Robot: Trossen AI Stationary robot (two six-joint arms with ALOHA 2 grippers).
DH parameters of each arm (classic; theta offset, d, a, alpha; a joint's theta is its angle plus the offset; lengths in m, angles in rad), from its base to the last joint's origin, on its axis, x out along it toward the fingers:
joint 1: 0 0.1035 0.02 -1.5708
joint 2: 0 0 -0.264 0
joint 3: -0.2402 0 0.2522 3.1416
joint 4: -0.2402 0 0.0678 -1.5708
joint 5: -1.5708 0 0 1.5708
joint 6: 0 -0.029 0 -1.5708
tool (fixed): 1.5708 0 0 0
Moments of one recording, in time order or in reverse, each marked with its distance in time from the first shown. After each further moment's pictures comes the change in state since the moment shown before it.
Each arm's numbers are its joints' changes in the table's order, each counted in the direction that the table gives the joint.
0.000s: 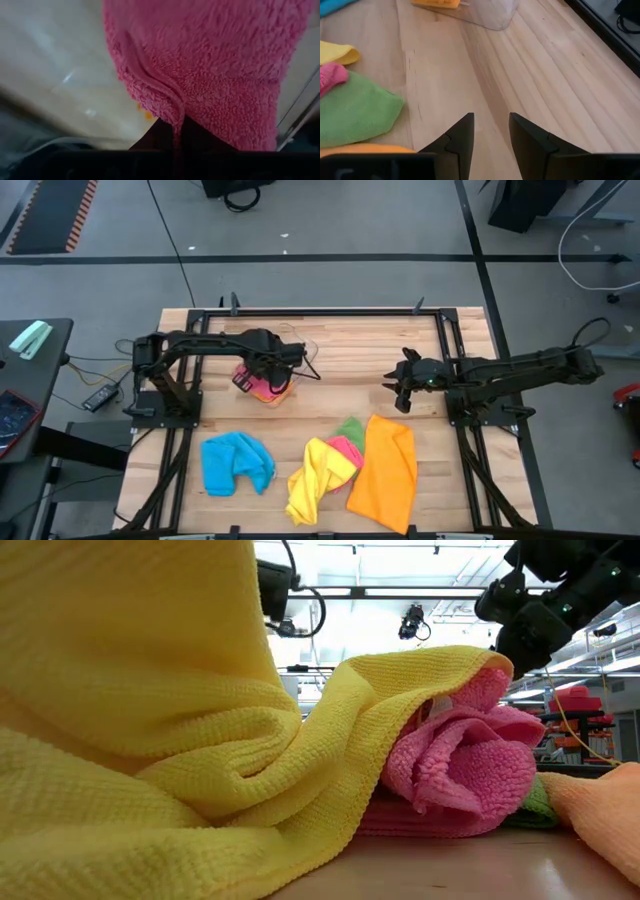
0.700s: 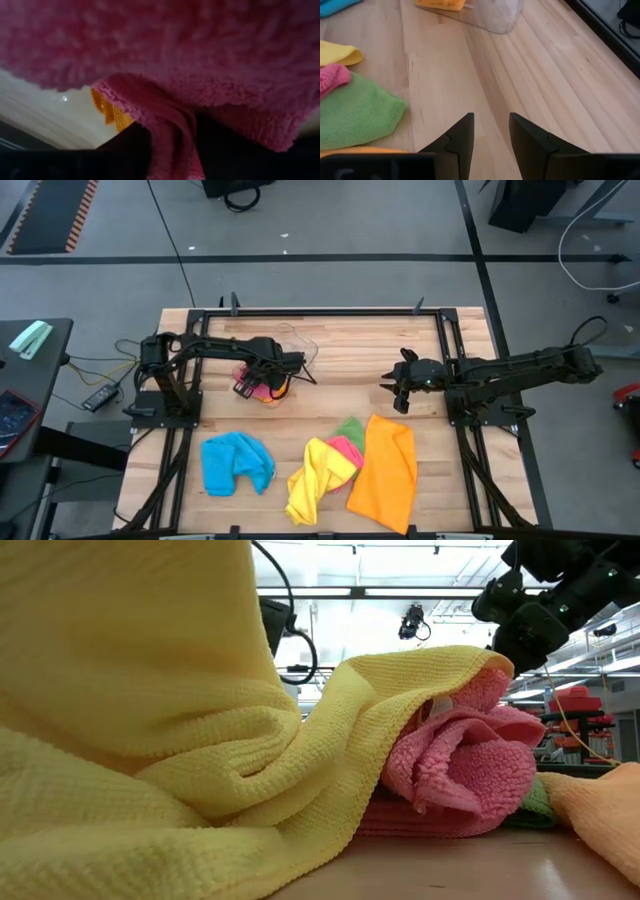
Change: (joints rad) left arm 0.001 0.063 0.114 0.058 0.018 0.165; right arm 0.005 0.026 0.000 0.041 0.004 0.017
